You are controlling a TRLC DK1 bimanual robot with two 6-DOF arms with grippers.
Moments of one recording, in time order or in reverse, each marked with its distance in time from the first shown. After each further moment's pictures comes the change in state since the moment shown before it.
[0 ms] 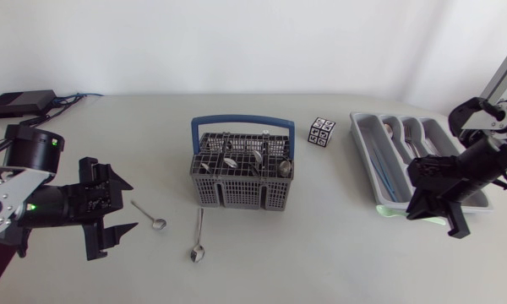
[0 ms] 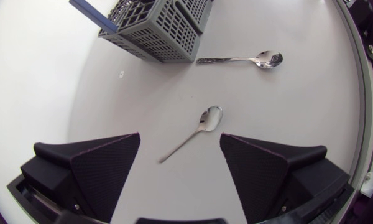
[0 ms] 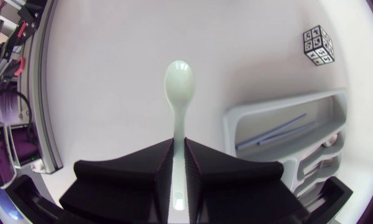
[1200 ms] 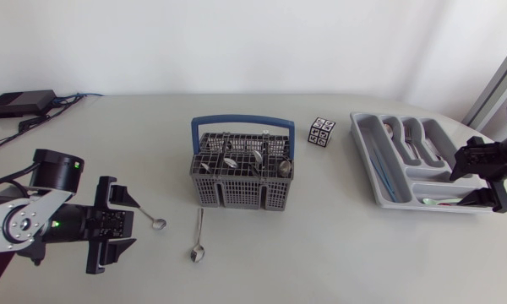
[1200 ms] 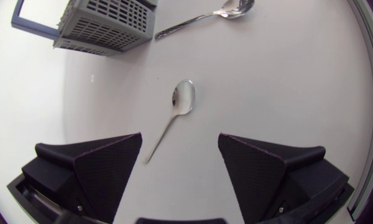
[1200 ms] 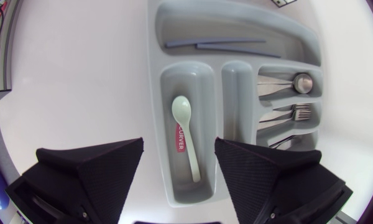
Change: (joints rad) left arm -0.018 0.128 -0.099 0.144 -0.079 0.259; right arm -0.293 0.229 0.264 0.109 0.062 -0.338
